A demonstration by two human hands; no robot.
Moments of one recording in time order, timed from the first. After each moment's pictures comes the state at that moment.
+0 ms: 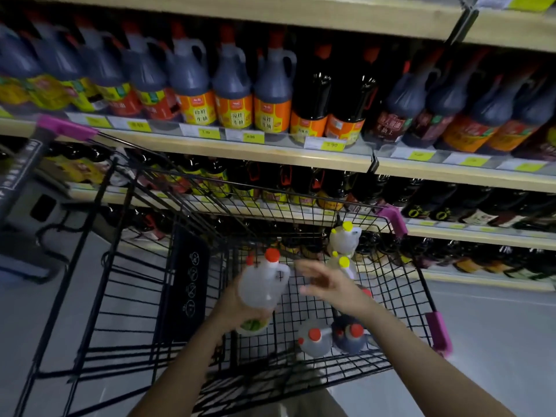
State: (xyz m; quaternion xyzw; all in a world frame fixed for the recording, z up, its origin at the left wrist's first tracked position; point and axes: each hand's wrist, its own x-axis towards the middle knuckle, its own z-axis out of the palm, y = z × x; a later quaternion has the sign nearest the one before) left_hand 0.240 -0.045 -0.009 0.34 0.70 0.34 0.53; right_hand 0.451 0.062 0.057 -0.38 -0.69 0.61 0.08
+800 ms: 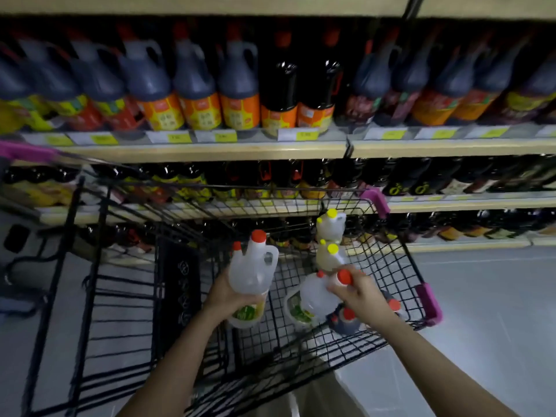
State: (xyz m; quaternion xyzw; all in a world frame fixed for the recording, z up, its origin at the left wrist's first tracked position) left_hand 0.232 -0.025 0.014 0.35 0.69 0.32 0.54; right_hand 0.509 0.036 0.029 -0.57 -0.67 0.45 0.15
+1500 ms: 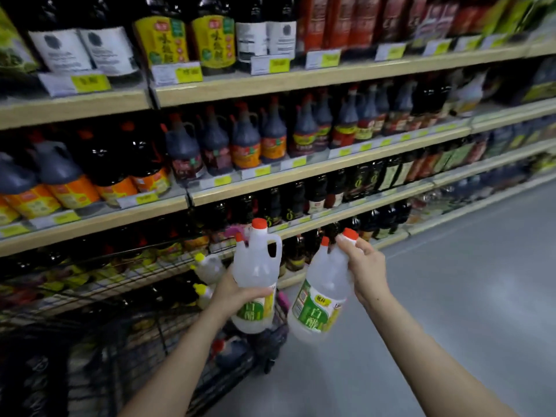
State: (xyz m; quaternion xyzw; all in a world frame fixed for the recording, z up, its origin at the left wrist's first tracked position) left_hand 0.540 0.036 0.108 0.50 0.55 0.35 0.57; right_hand 0.778 0.018 0.165 -0.60 -0.31 0.47 0.57
